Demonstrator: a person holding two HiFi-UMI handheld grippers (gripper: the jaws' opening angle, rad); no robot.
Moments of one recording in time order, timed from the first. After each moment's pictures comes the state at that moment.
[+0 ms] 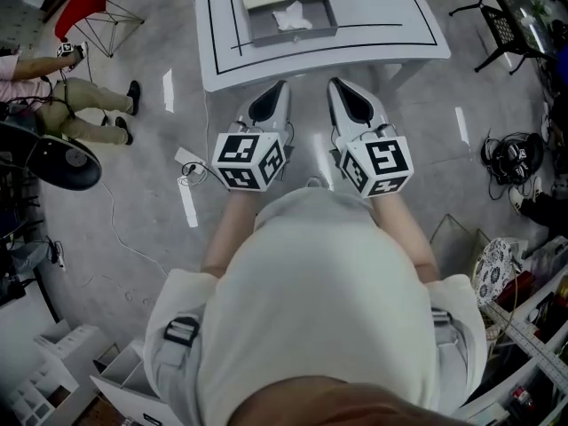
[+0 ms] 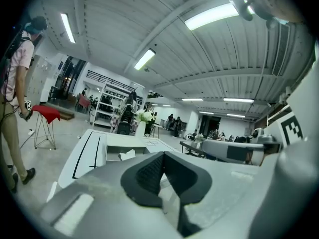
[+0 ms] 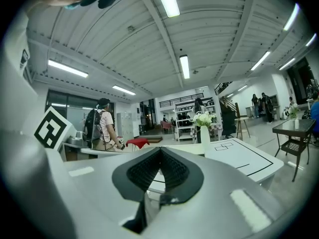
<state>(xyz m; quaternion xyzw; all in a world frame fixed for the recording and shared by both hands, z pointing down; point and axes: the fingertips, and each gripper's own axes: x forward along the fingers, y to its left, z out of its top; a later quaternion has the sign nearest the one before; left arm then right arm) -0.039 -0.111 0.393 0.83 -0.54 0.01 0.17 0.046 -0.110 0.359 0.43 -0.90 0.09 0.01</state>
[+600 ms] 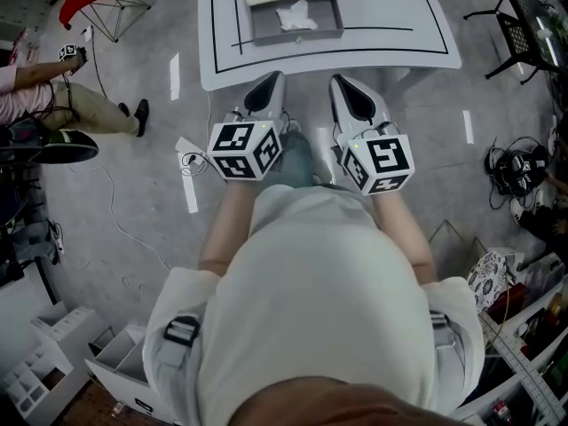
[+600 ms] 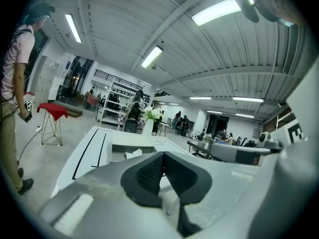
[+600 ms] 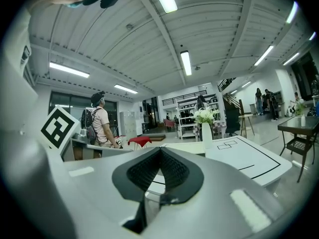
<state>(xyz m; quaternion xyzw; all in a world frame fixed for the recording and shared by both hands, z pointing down) -0.049 -0.160 0.411 0.80 -0.57 0.02 0.20 0.049 -0.155 0.377 0.41 -0.90 0.10 0.02</state>
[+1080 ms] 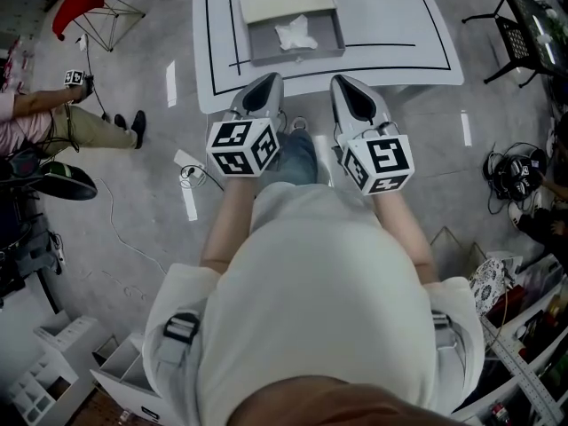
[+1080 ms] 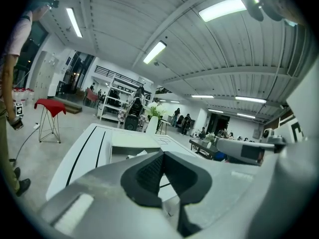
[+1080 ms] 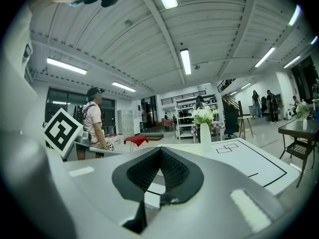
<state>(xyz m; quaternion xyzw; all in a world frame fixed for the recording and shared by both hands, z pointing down) -0.068 -0.225 0.430 0.80 -0.56 0.02 0.22 0.039 -0.218 0.383 0.42 -0.90 0.09 0.03</state>
